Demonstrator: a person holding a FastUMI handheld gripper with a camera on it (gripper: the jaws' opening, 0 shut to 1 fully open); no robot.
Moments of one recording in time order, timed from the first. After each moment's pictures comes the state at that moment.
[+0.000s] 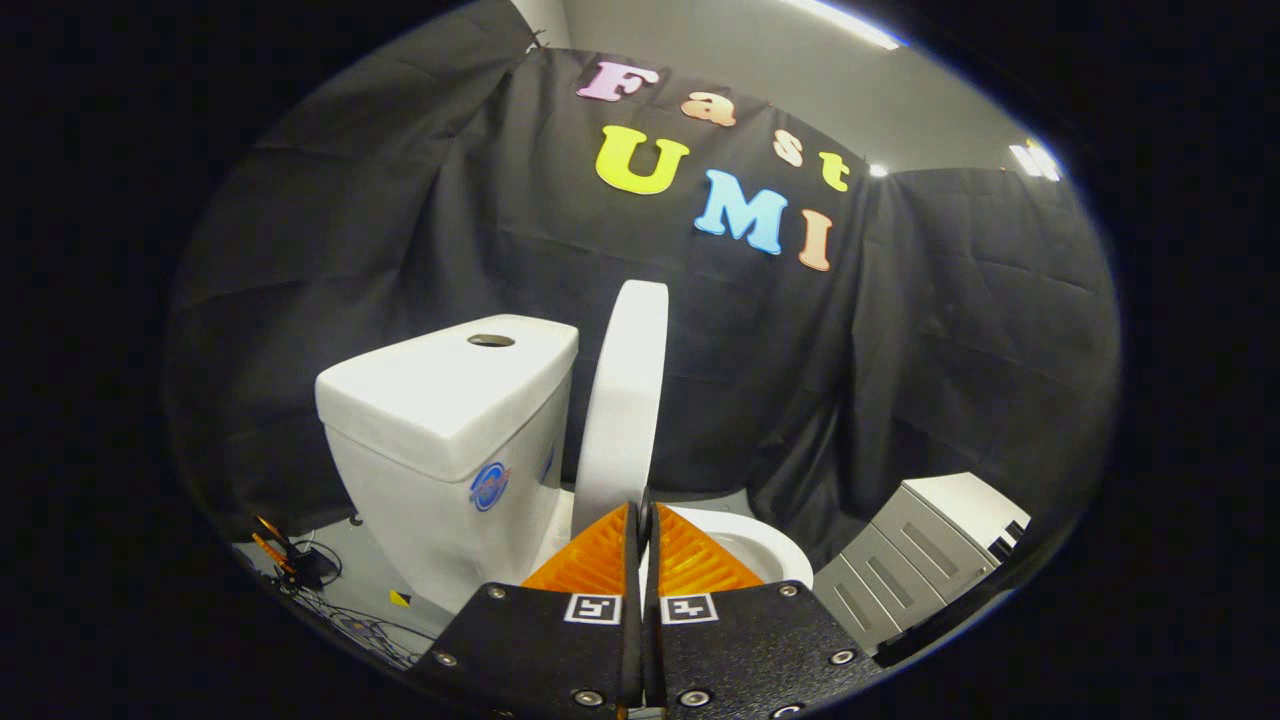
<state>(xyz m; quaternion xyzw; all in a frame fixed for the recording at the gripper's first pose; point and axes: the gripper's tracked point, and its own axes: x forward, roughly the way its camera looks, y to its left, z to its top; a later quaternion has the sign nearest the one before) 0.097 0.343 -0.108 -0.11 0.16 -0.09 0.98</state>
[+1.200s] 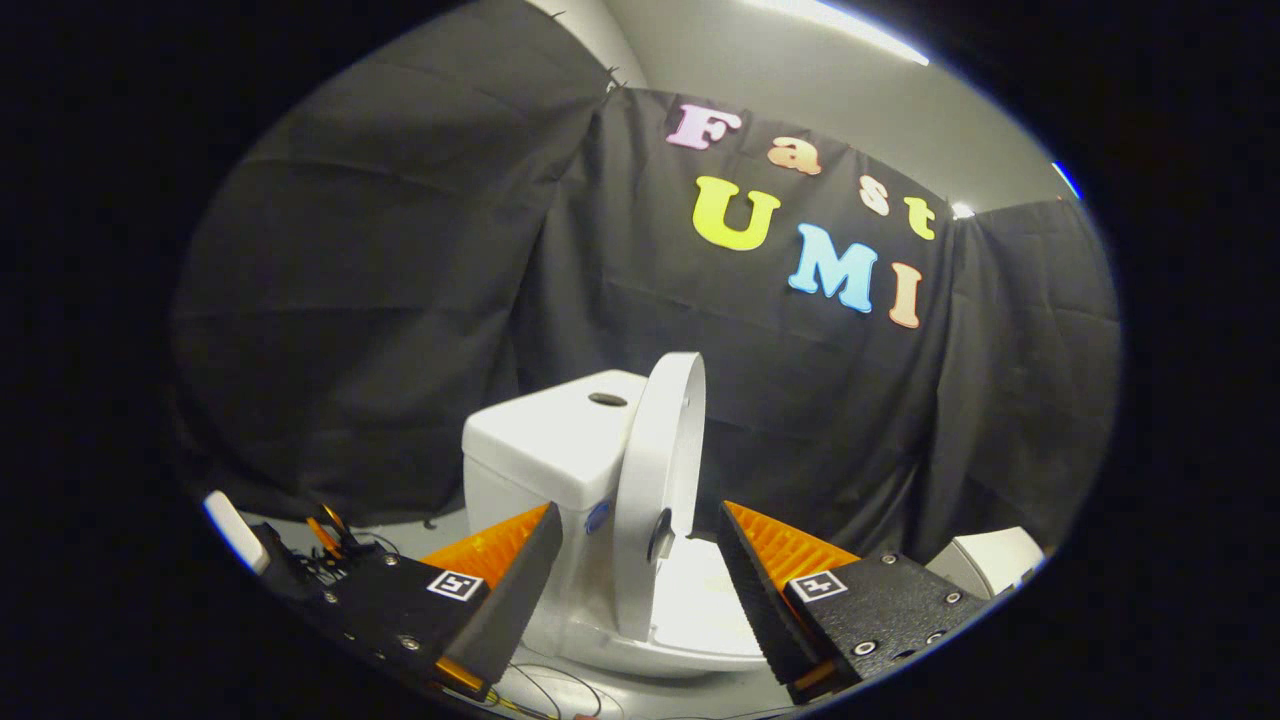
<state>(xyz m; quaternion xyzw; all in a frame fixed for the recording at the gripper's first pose) 0.055 0.375 -0.033 -0.09 0.07 0.06 0.99</state>
